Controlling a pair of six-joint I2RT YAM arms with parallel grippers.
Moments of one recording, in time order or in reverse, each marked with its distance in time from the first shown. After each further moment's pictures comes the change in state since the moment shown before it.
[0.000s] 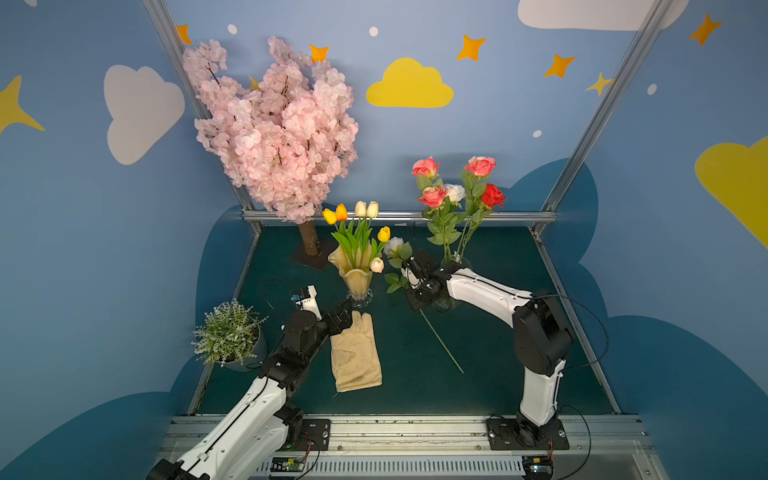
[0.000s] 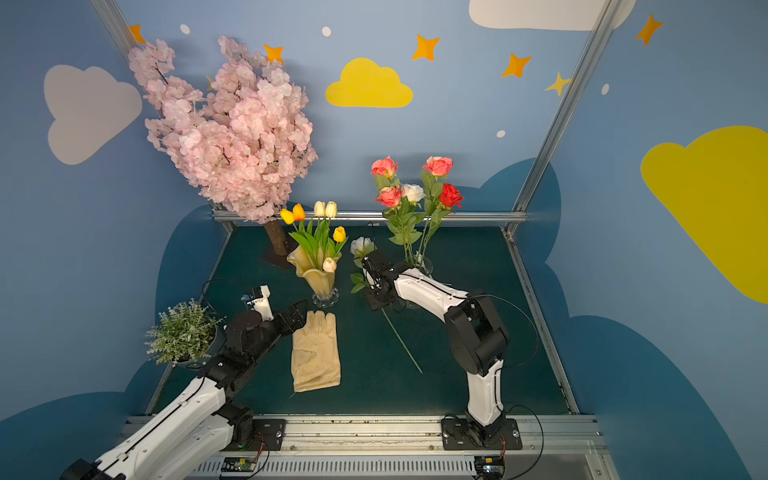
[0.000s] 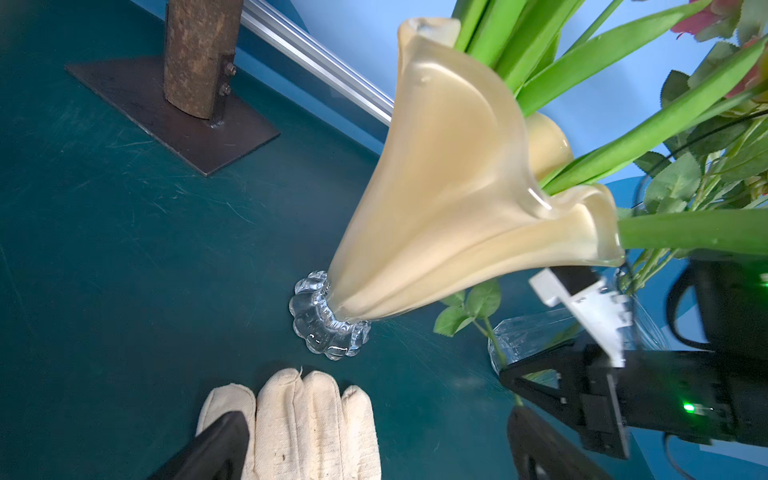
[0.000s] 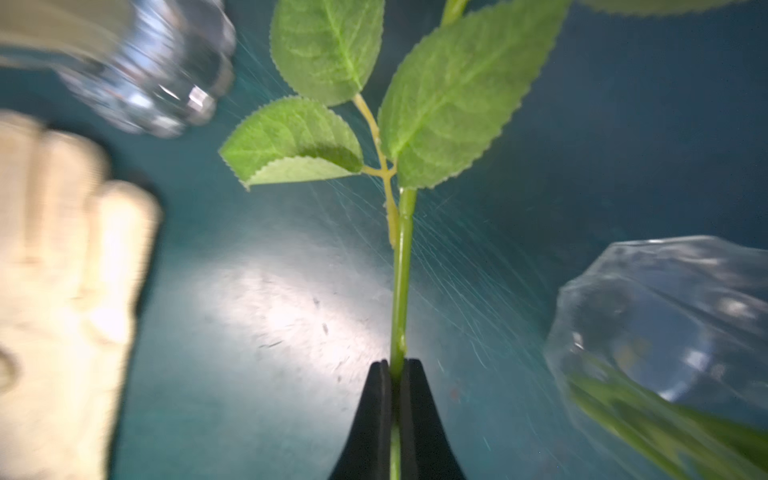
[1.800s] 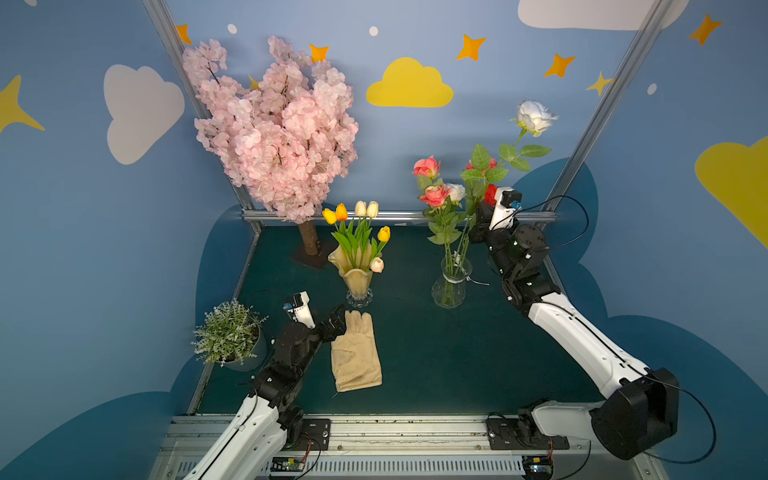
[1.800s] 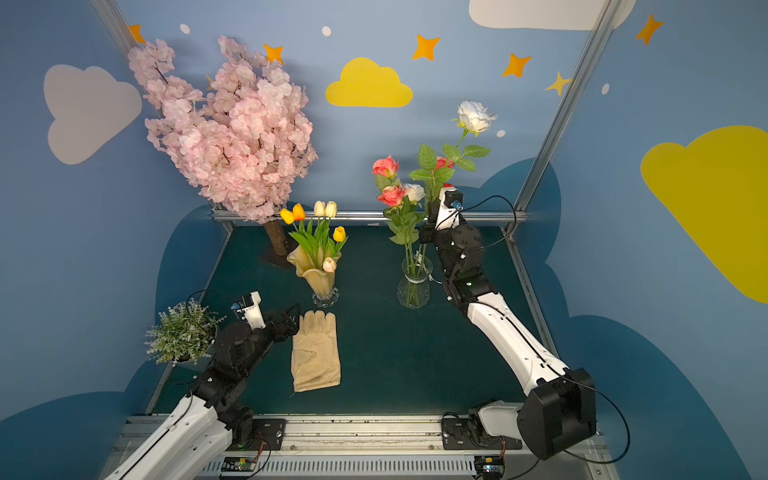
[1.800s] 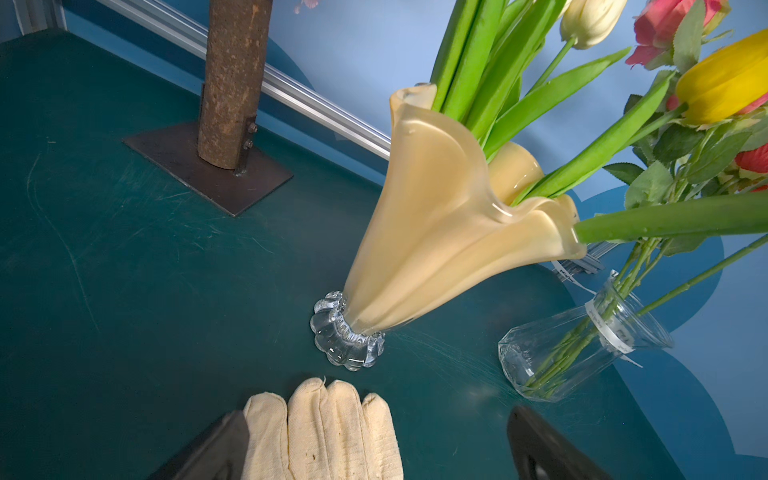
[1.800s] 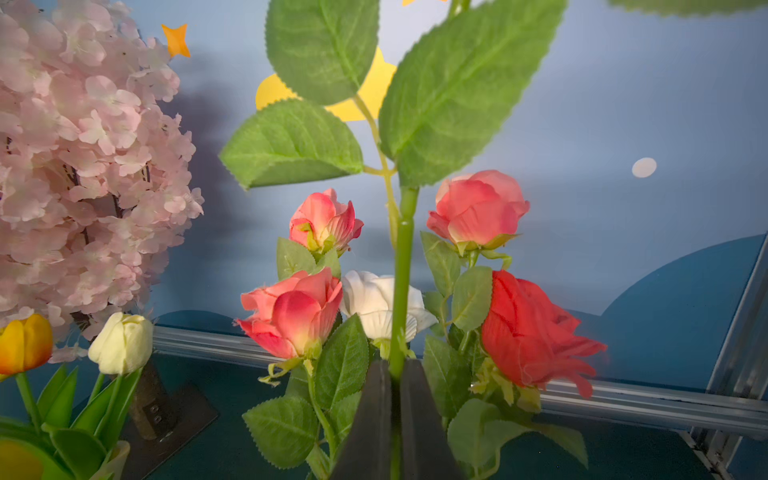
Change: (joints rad) left arm -0.001 -0.185 -0.054 -0.064 -0.053 0.084; right arm -0.309 -0.550 -0.336 1.043 0.116 -0.100
